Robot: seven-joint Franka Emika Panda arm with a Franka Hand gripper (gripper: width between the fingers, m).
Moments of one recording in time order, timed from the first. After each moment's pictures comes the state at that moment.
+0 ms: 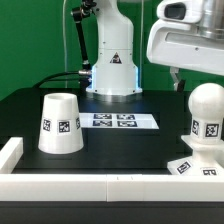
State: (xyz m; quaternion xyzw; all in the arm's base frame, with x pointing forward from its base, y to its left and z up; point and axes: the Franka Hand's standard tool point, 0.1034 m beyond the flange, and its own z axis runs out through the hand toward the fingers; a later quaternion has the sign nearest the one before) arm 0.551 0.109 0.120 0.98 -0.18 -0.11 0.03
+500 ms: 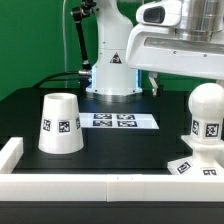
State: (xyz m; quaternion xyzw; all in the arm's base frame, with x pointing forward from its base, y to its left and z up) arm 0.542 0.070 0.111 0.98 -0.16 -0.08 0.02
